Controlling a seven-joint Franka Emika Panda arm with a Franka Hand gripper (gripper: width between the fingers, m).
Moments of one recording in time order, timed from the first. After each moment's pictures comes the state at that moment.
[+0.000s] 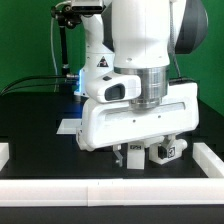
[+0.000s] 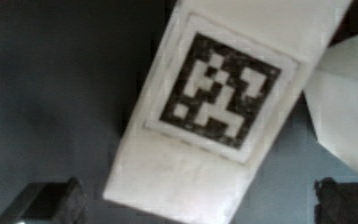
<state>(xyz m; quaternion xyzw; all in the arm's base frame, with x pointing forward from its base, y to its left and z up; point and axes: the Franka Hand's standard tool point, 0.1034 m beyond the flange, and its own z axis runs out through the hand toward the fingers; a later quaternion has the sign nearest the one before) 0.568 0.030 0.012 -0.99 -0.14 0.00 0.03</state>
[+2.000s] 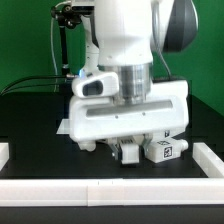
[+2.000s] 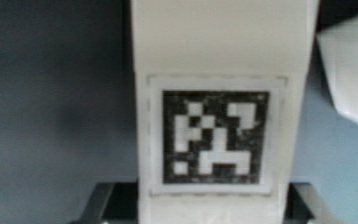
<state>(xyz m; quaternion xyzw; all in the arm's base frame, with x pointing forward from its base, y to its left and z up) 0.564 0.009 0.027 -1.00 -0.04 0.01 0.04</state>
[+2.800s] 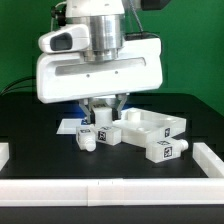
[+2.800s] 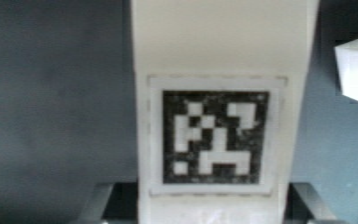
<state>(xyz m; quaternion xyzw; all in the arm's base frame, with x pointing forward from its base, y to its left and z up) 0.562 -0.039 0.085 -1.00 -0.09 0.00 0.04</state>
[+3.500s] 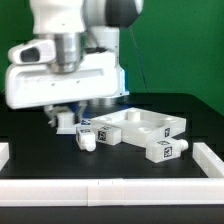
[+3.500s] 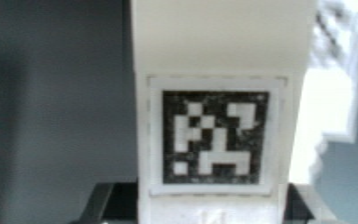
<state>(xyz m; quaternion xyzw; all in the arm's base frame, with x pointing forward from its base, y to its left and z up) 0.459 -0.124 0.038 -0.99 -0.16 -0.01 0.01</state>
